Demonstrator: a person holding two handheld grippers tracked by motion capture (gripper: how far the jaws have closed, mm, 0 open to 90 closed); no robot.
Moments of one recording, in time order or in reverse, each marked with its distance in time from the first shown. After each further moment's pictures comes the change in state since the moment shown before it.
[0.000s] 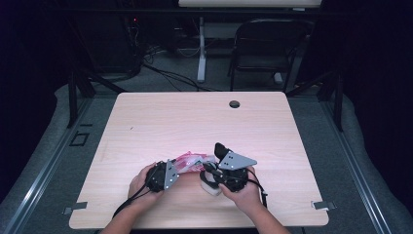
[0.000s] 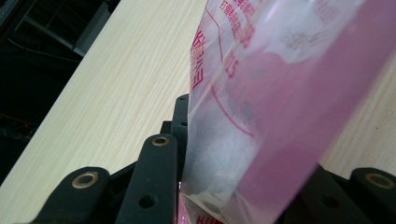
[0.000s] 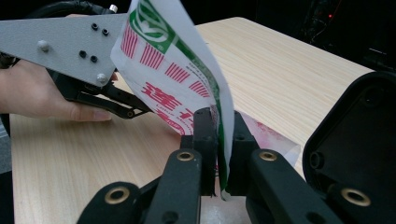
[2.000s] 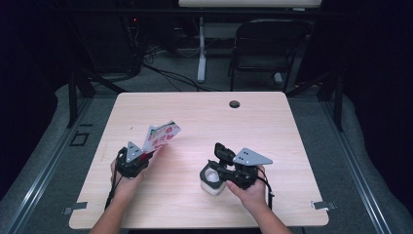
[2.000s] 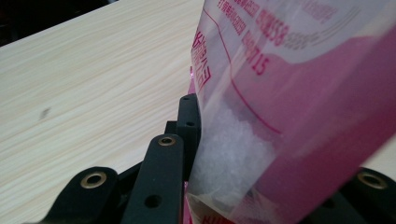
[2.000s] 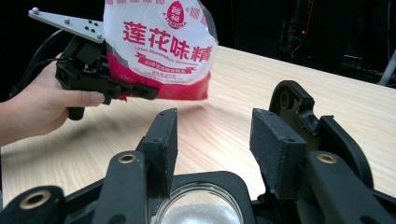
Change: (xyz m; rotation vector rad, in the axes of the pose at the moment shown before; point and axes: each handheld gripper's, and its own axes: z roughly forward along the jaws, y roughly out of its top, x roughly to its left) left arm 0.074 -0.066 -0.009 -0.010 0.058 -0.579; right arm -0.018 -0.006 -0.016 -0.131 -0.057 0.135
